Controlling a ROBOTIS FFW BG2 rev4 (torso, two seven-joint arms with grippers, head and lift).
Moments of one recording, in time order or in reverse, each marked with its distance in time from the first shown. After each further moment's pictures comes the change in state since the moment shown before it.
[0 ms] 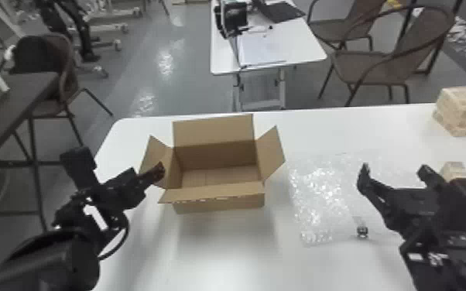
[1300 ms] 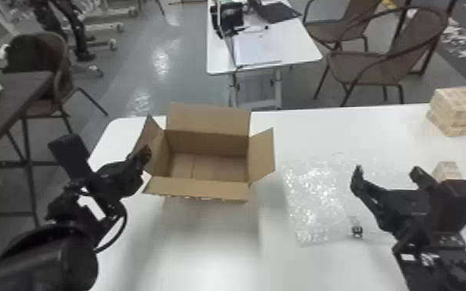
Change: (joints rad) left arm 0.008 -0.021 -0.026 -0.071 0.013 -0.077 0.001; right arm 0.000 0.000 0.003 0.009 -0.001 -0.003 0.002
